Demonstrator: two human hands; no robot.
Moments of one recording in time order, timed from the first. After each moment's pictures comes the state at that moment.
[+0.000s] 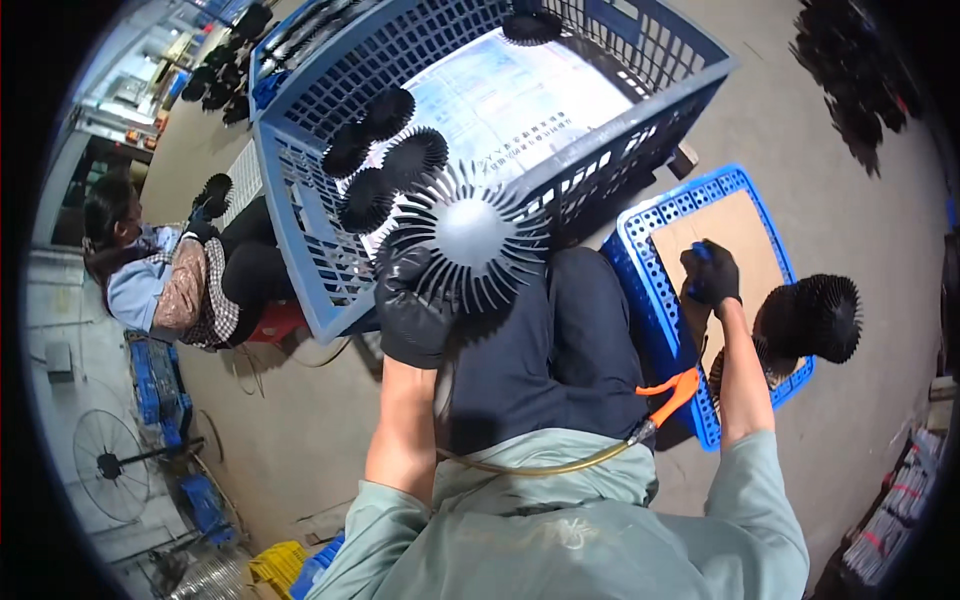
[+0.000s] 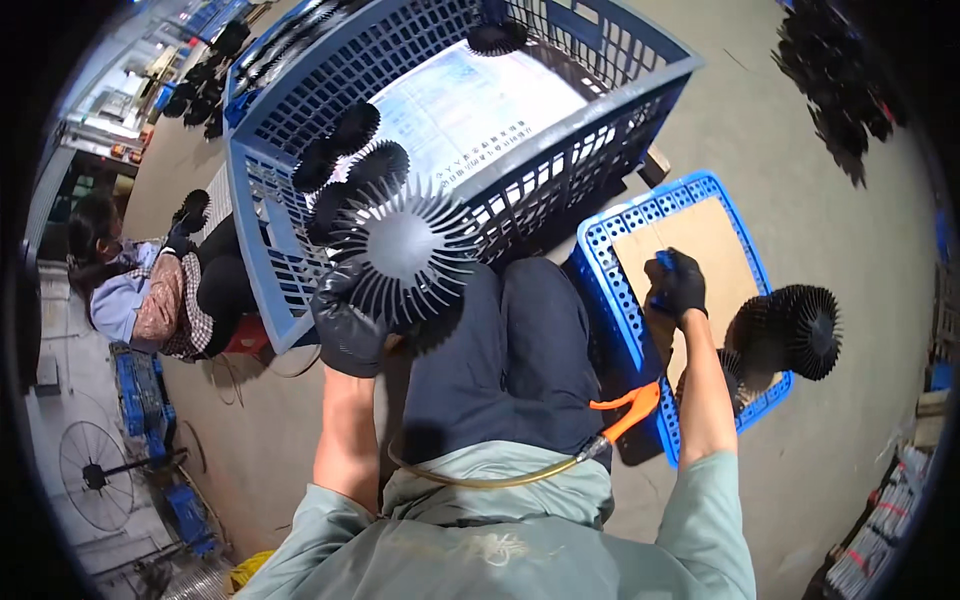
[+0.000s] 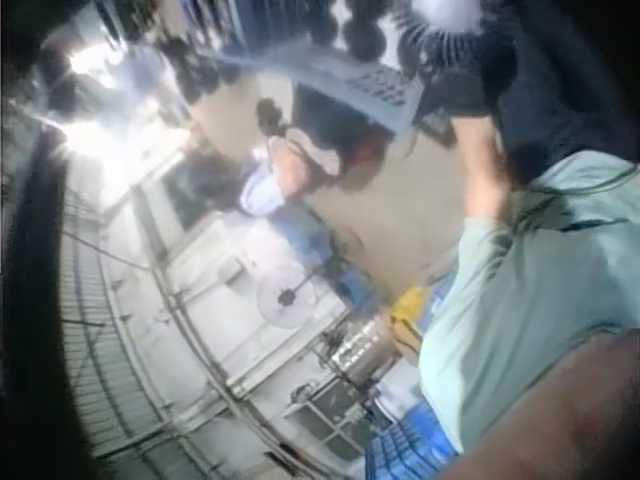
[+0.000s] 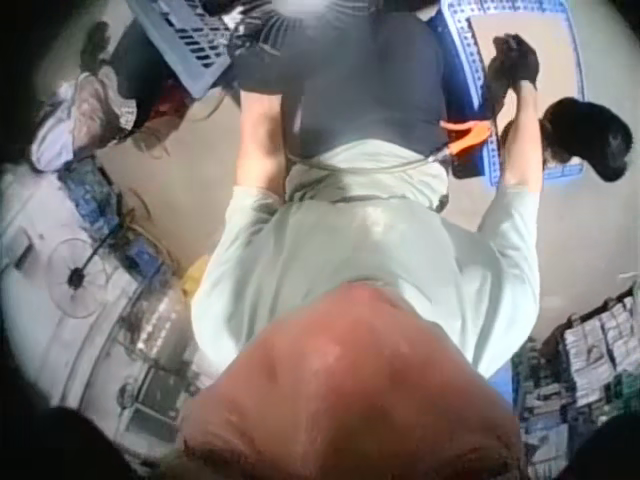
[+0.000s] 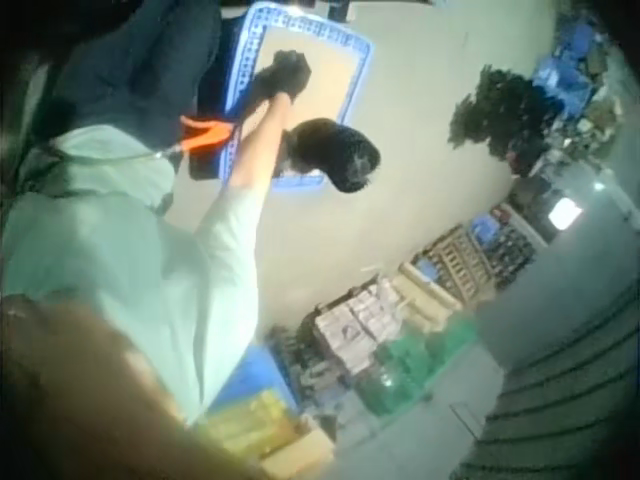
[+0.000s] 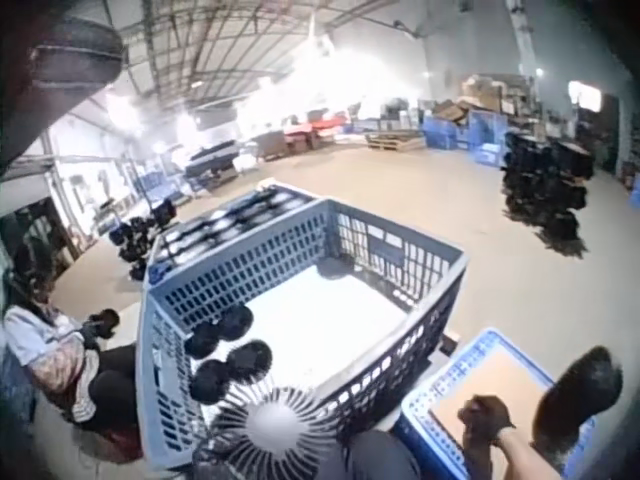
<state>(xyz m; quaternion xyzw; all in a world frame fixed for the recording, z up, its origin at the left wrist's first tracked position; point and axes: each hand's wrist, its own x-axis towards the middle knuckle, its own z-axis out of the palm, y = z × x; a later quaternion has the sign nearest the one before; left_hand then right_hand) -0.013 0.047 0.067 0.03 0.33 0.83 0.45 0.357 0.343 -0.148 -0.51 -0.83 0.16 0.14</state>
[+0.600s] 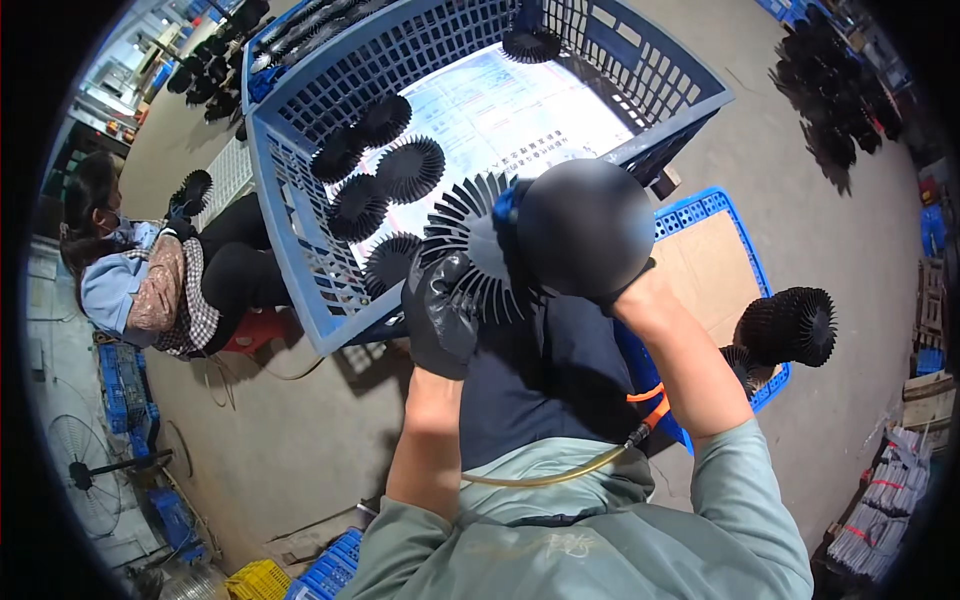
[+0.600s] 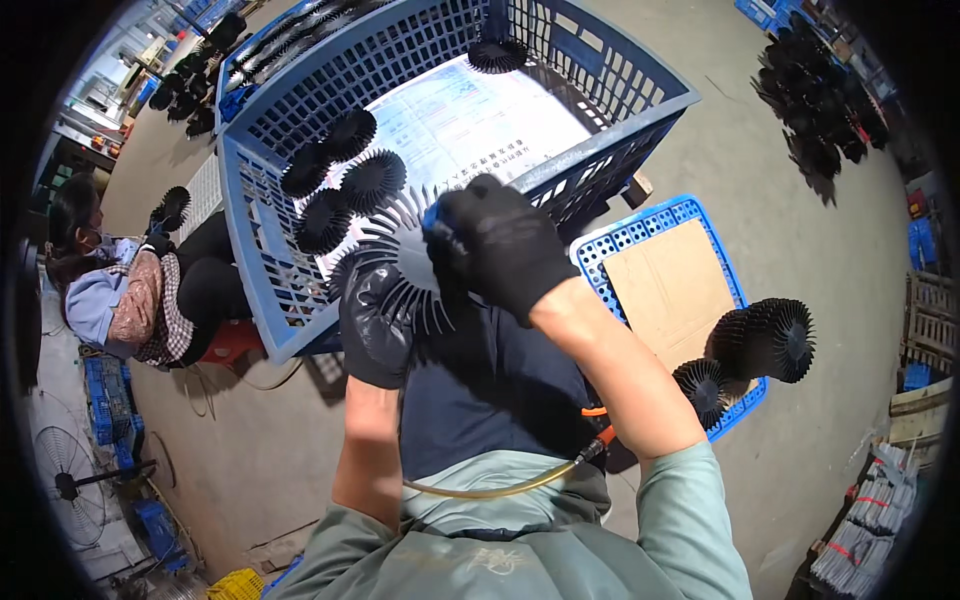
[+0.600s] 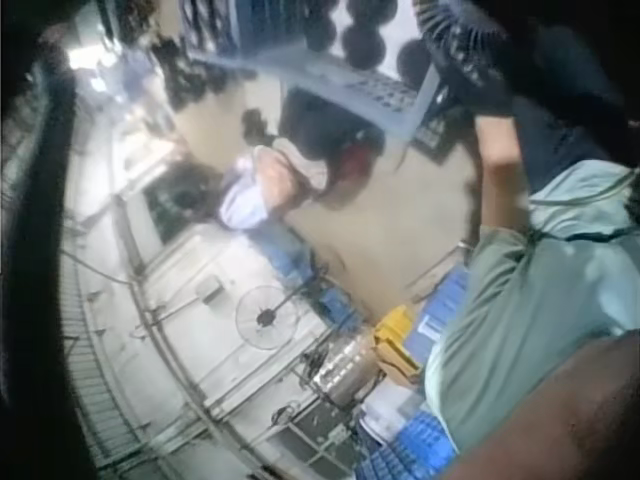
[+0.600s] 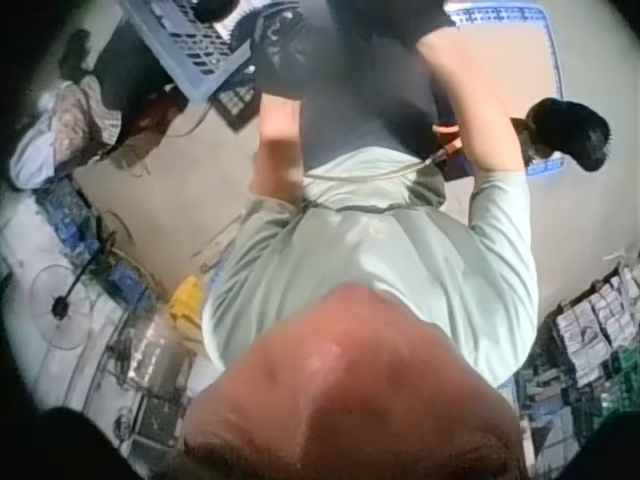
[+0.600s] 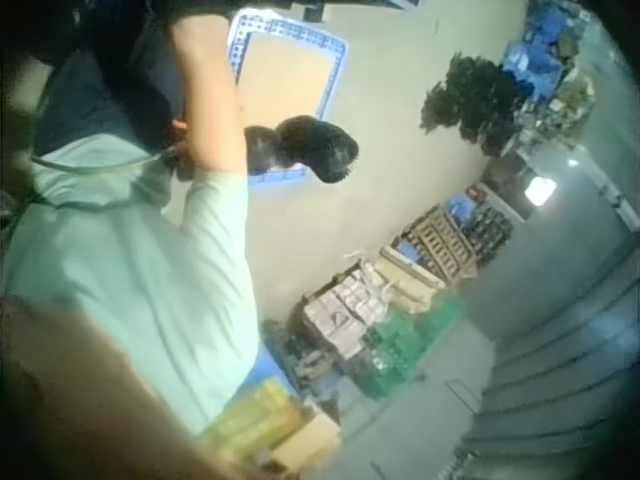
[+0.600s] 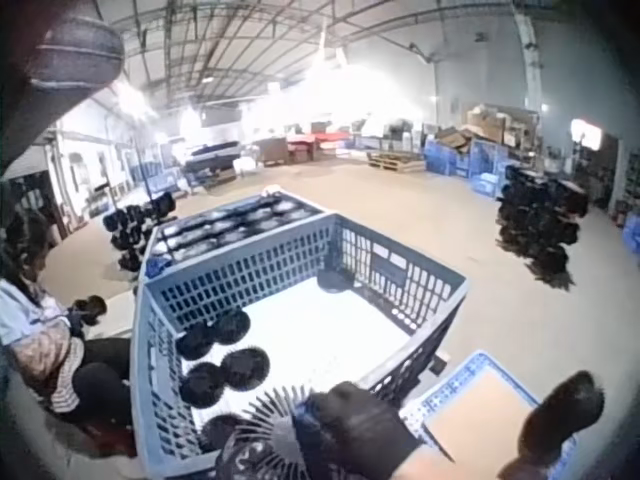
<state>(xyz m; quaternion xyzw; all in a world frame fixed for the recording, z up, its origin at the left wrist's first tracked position) 0.010 0.070 0.075 0.17 0.43 0.81 0.36 0.121 0.216 0.126 -0.18 -0.92 0.24 0.26</state>
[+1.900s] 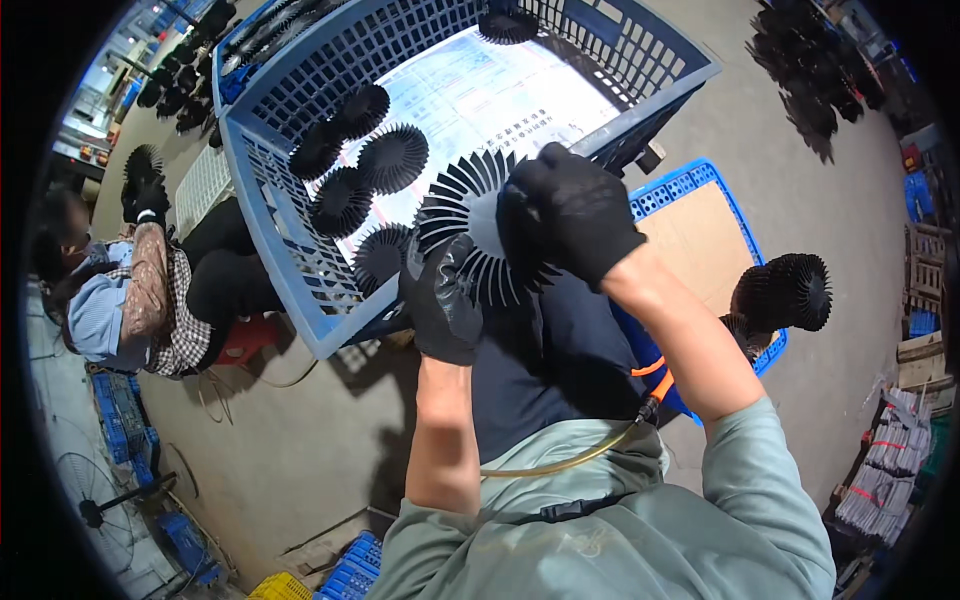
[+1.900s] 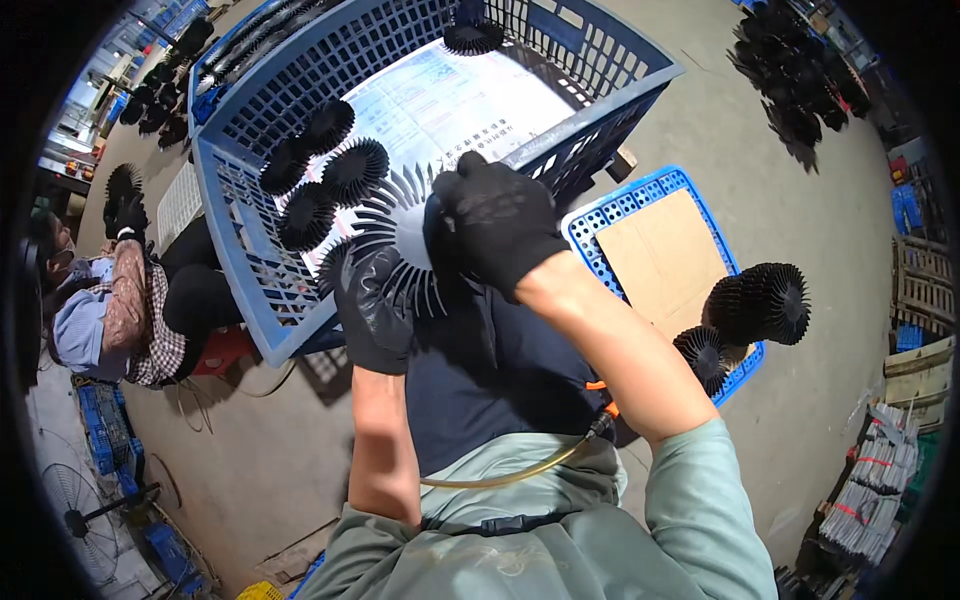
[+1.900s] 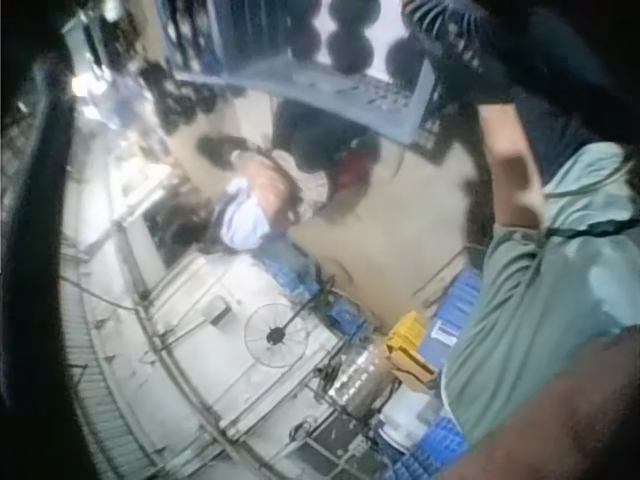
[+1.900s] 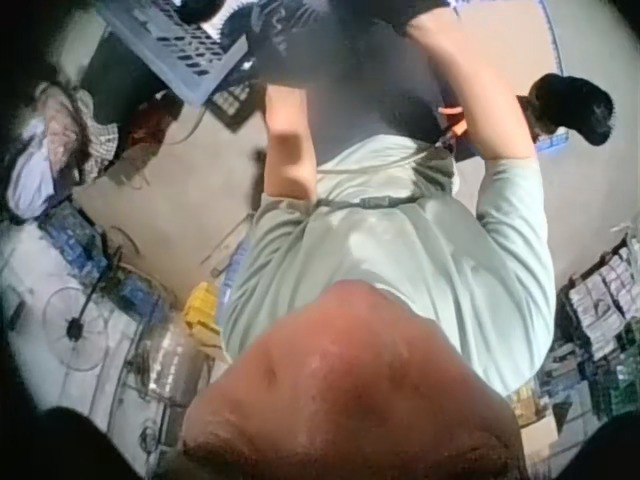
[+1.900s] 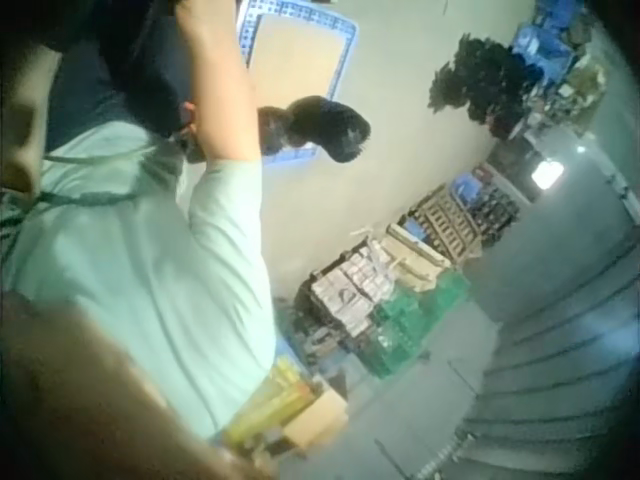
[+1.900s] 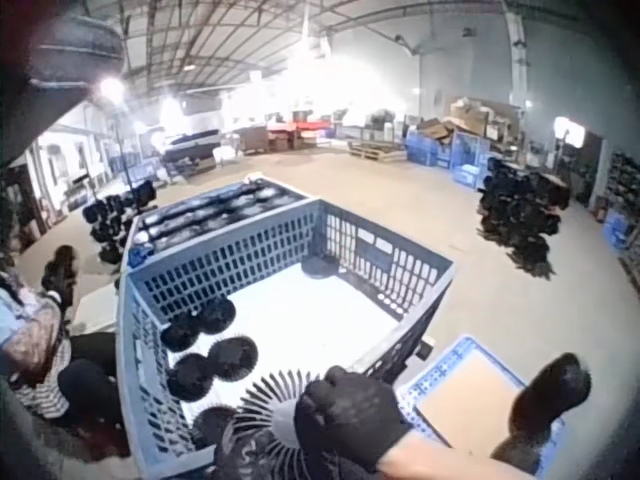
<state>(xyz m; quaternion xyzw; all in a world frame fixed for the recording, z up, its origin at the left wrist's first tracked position) -0.001 0.073 0.059 0.35 0.64 0.68 0.11 0.107 0.205 0.130 -0.25 -0.93 0.12 0.24</state>
